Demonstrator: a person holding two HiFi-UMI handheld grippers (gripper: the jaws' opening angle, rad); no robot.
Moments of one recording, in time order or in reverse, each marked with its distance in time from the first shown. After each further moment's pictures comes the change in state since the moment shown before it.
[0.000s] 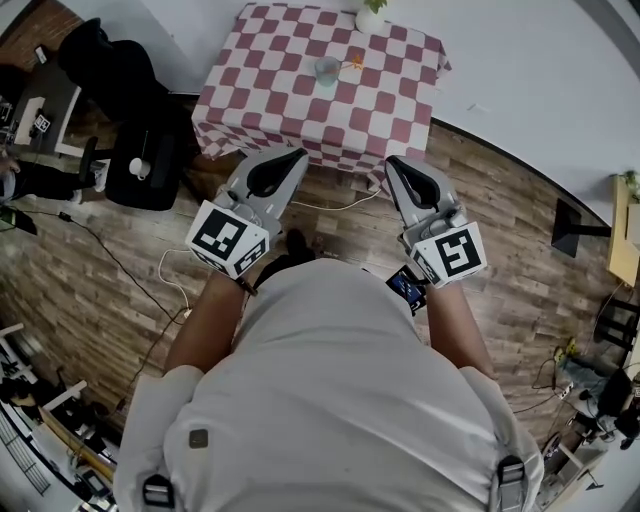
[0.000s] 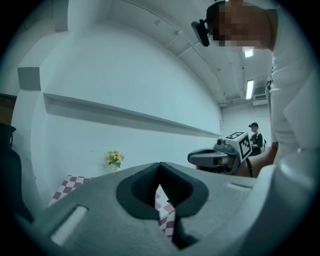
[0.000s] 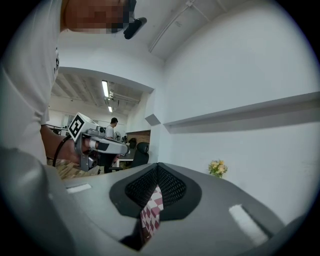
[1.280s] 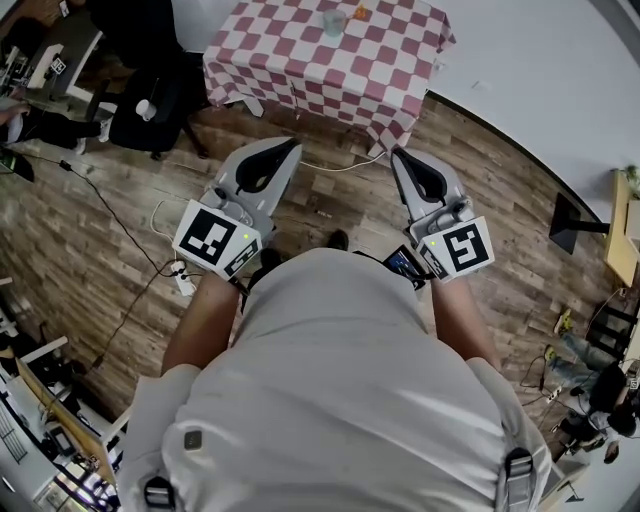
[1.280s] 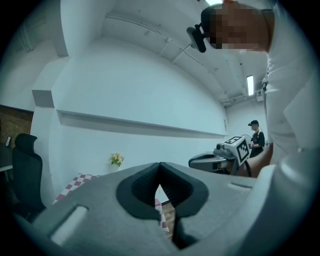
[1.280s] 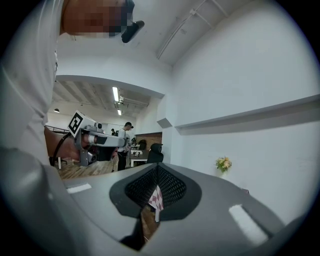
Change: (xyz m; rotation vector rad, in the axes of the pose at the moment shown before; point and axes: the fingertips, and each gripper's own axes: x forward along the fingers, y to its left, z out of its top) left arm -0.110 -0.168 -0.005 0.021 -0.045 0.115; right arm -0.157 0.101 -0.008 0.002 -0.016 0.095
